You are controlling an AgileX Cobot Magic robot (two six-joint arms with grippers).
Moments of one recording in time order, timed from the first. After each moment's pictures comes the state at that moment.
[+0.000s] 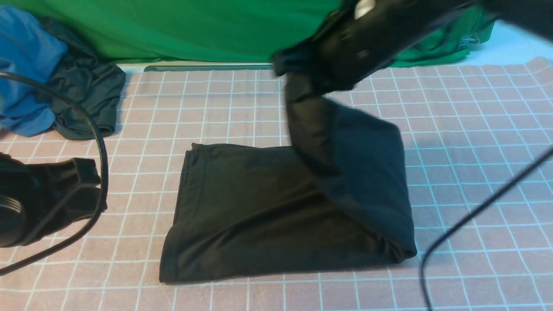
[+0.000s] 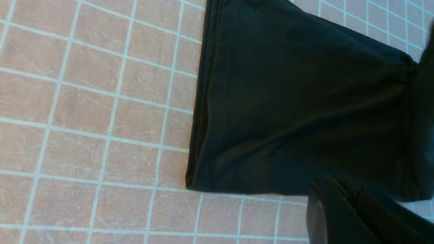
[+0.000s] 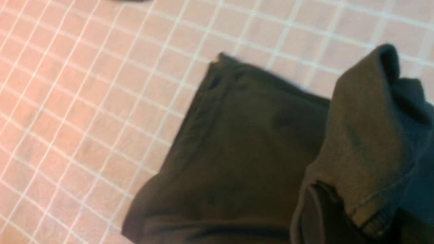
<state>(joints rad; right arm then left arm) 0.61 1.83 -1.72 0.23 0.85 0.16 -0.08 0.84 -0.79 -0.28 0.88 -0.25</state>
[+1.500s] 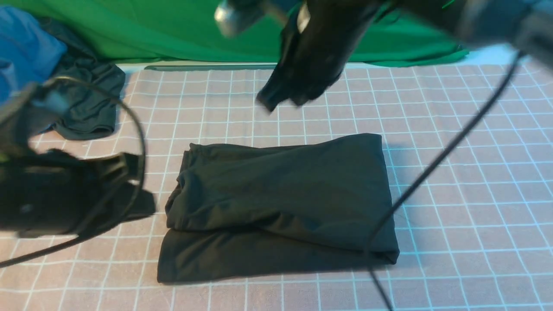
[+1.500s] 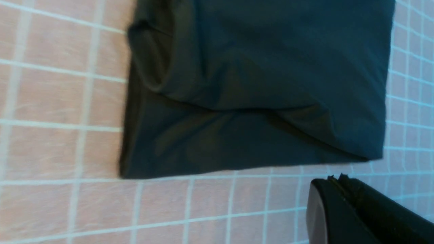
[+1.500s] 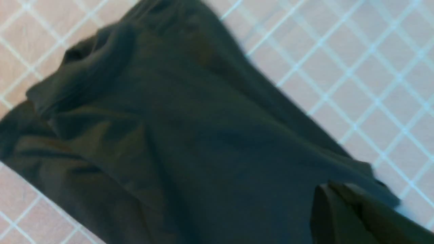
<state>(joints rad) 0.68 1.93 -2.03 -0.10 1.21 -0.03 -0.08 1.05 -0.79 -0.56 0.86 -0.02</state>
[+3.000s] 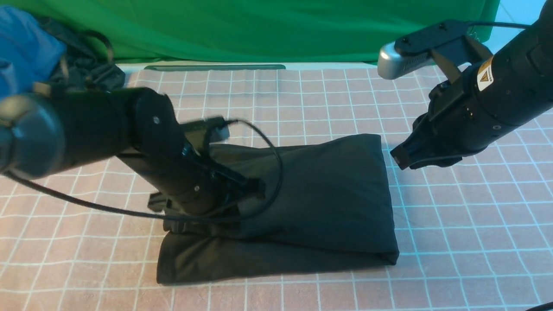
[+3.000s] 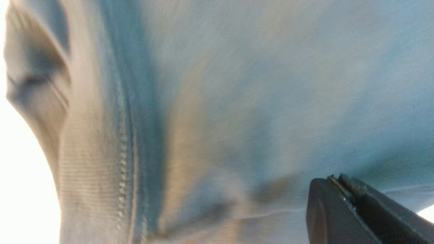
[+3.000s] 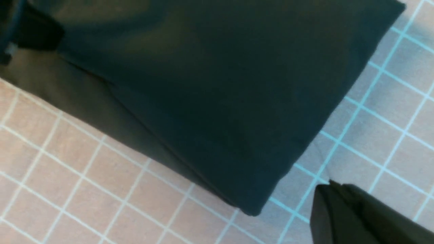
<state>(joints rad) 0.49 1.47 -1.27 0.07 0.97 -0.03 -0.40 1.62 -1.03 -0.29 0.70 -0.16</state>
